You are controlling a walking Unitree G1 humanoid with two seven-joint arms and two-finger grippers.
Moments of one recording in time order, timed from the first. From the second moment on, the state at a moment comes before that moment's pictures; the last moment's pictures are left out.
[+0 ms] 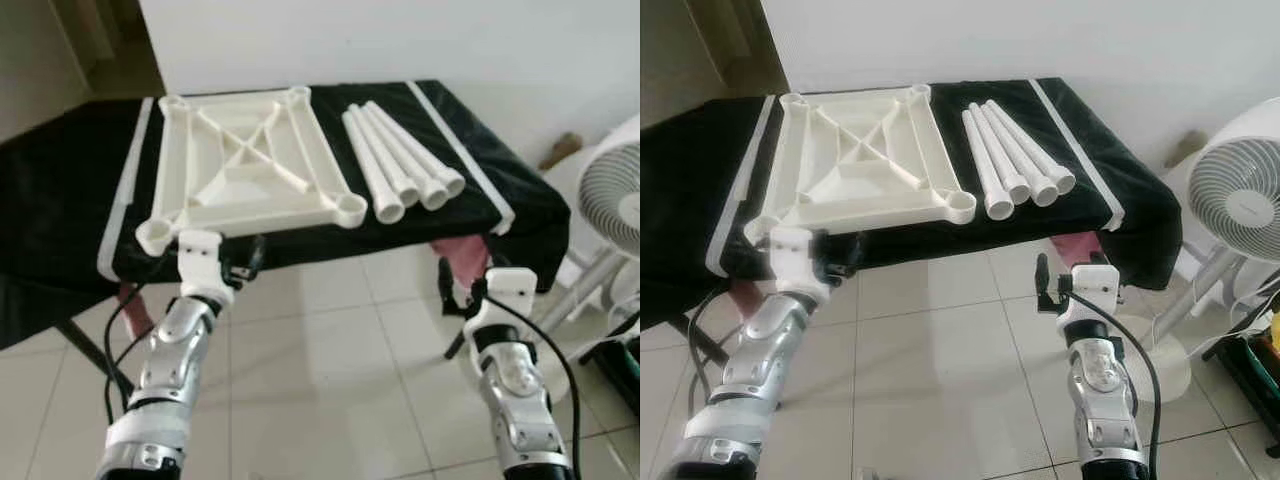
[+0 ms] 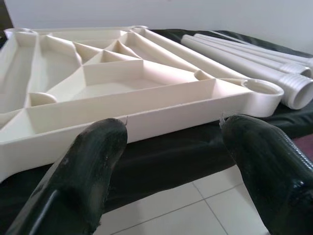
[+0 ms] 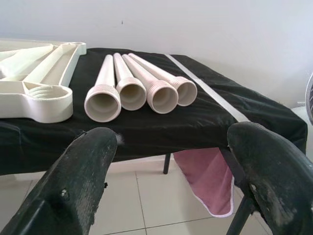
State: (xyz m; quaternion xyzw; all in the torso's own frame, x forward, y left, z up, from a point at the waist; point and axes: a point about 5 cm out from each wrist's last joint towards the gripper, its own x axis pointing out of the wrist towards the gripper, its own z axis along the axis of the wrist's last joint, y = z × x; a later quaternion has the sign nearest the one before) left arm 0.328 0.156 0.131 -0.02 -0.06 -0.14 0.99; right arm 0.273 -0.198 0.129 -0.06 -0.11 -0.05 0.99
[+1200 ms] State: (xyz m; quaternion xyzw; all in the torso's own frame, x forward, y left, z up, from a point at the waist) left arm 0.328 0.154 0.132 -0.04 -0.06 -0.14 0.99; right arm 0.270 -0.212 0.123 -0.07 -0.09 -0.04 0.99
